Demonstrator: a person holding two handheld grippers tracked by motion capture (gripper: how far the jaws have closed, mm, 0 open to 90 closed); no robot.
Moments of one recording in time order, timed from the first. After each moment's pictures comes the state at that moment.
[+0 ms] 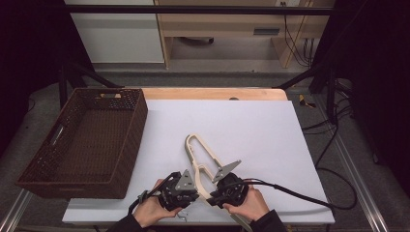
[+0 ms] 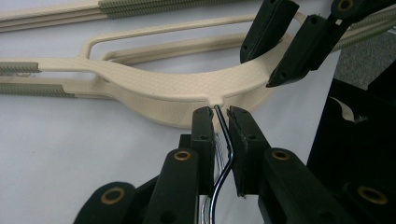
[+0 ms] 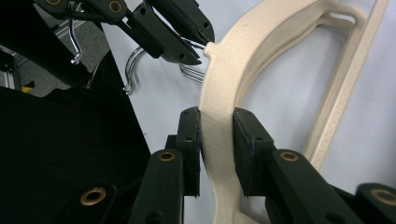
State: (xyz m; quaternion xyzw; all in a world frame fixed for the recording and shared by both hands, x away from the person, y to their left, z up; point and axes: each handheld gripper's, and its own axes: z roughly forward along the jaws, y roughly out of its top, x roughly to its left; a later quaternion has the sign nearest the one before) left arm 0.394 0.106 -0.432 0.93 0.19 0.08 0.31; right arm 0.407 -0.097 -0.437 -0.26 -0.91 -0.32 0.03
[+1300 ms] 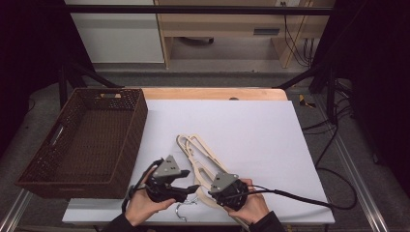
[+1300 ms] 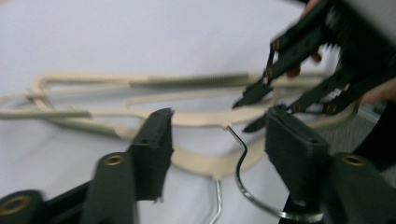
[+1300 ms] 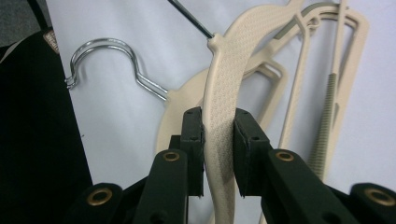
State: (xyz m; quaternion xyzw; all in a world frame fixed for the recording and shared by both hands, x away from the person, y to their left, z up) left arm 0.397 0.137 -0.381 0.85 0.26 0.09 0.45; right arm 0.387 -0.092 -0.429 -0.18 -0.92 -0.31 -0.16
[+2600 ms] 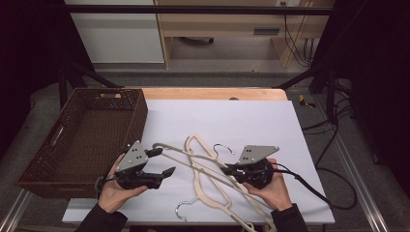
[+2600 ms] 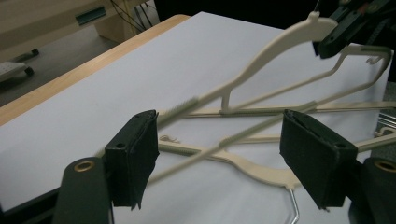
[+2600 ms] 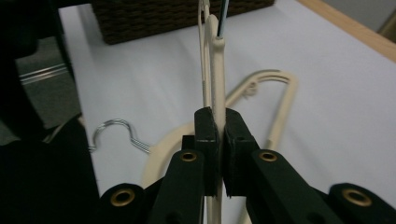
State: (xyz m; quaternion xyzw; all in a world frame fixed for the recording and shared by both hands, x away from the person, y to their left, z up) left arm 0.408 0.192 -0.358 0.82 0.23 0.18 0.48; right arm 0.414 -0.146 -0.364 -0.21 -0.87 -0.44 -0.12
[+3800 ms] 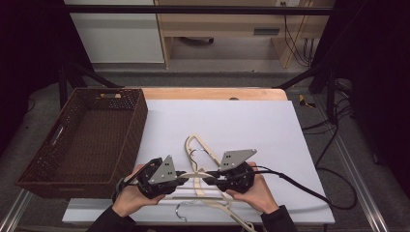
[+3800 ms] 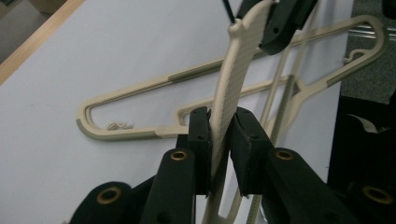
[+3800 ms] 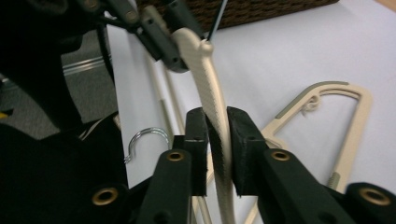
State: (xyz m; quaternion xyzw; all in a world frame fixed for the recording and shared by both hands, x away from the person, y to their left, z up) left arm 0.398 0.145 -0.372 0.90 0.13 0.15 0.38; right arm 0.415 -0.108 -0.380 -0.16 -0.88 -0.45 -0.06
